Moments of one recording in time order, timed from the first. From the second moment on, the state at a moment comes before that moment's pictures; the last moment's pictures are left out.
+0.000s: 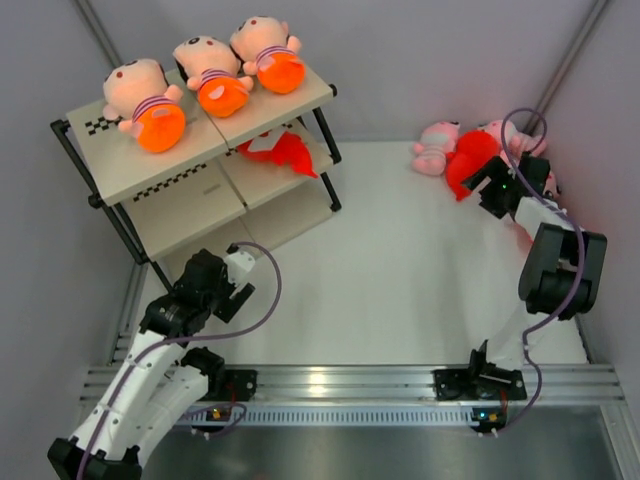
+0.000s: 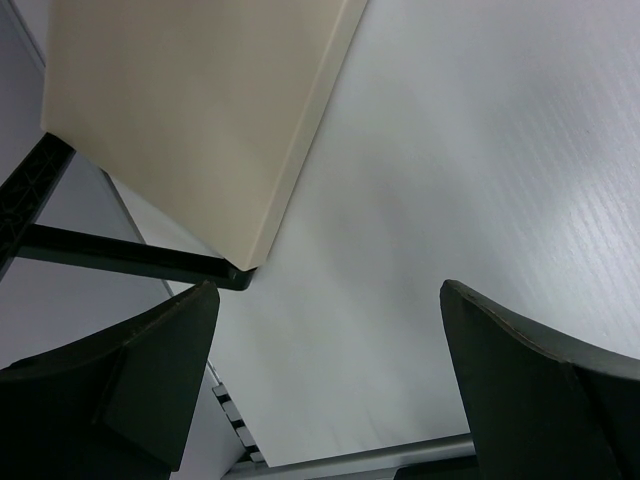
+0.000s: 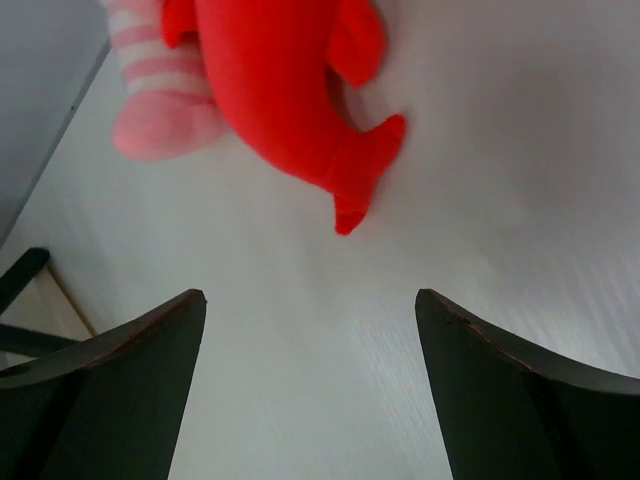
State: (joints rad) left arm -0.37 0.63 0.64 -0.84 -0.26 0.42; right arm -0.24 1.73 1.15 -0.07 -0.33 0.57
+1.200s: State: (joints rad) left arm -0.35 0.79 0.68 -0.84 -0.29 0.42; right arm -0.15 2.21 1.50 0.02 -0.27 0.74
